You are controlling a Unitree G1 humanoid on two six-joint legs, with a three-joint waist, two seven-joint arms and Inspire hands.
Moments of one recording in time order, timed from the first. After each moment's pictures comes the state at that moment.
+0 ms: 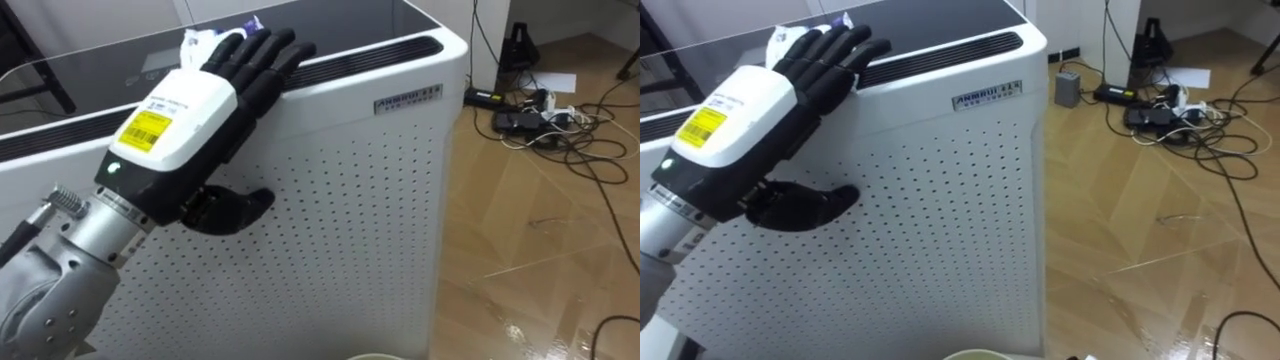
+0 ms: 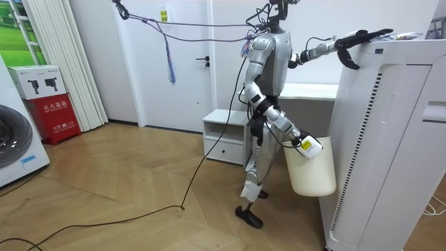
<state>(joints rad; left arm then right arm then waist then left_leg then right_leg) -0.19 0.66 -0.04 -0.39 0.59 -0.19 -0.12 0.12 -0.46 0.20 0.50 0.00 -0.06 0.30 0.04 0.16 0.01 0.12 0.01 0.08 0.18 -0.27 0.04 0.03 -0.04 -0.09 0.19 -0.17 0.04</state>
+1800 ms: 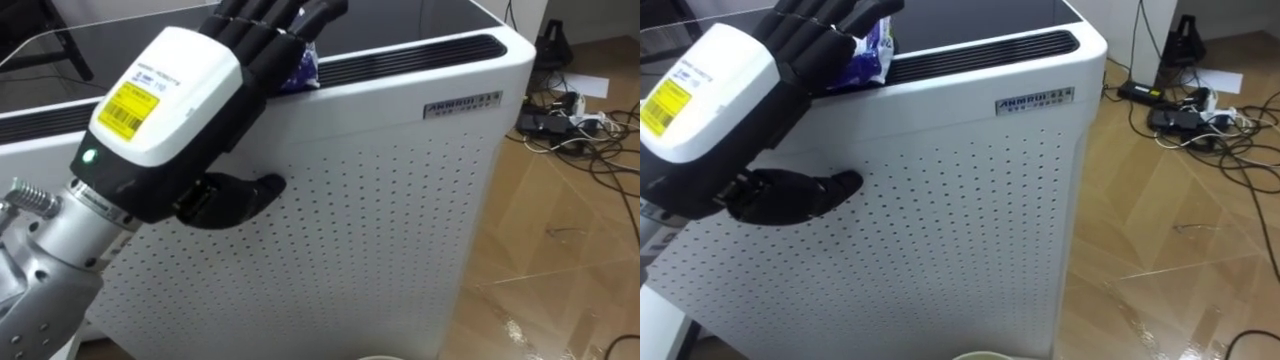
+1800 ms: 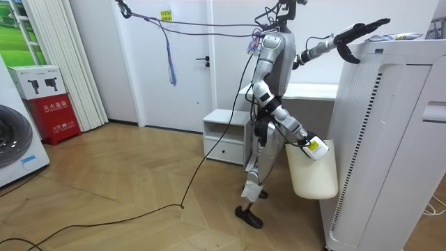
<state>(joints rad) -0.19 0.69 0.01 -0.51 0.56 -0.24 -0.10 0.14 -0.46 0.21 0.50 0.00 -0.07 0.24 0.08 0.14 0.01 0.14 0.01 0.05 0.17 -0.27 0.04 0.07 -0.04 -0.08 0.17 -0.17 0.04</state>
